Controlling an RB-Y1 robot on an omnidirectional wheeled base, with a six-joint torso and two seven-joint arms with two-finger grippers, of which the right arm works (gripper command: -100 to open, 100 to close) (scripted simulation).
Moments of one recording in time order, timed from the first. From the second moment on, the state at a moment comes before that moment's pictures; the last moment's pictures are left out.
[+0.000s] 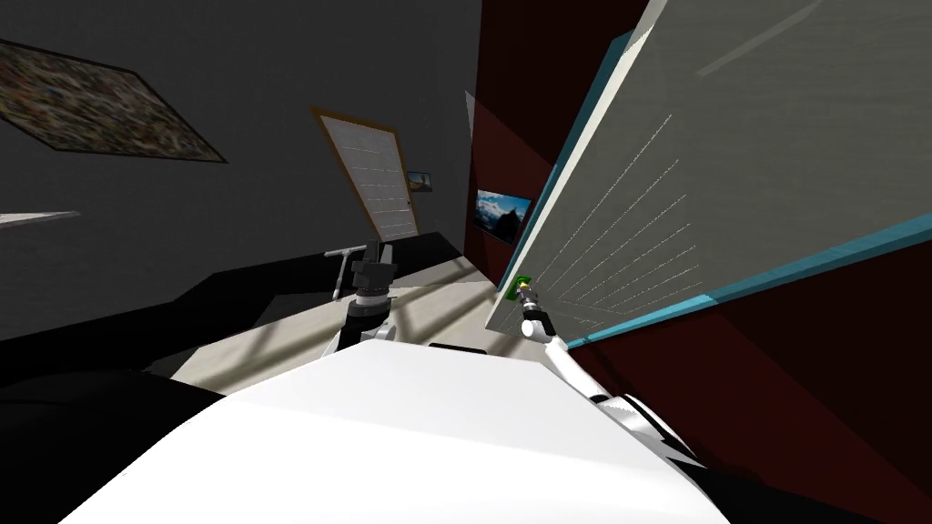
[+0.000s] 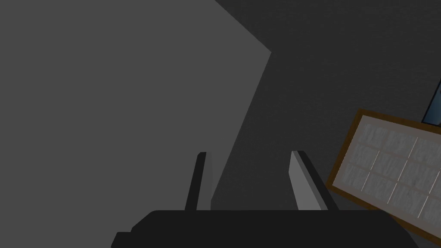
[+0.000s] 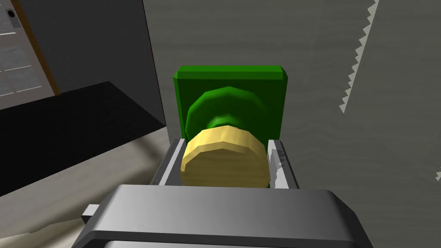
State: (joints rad) arm -0.11 -0.53 0.35 -1.10 -0.92 -0.49 -1.29
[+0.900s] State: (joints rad) arm -0.08 -0.61 0.44 -1.16 -0.92 -0.52 -1.36
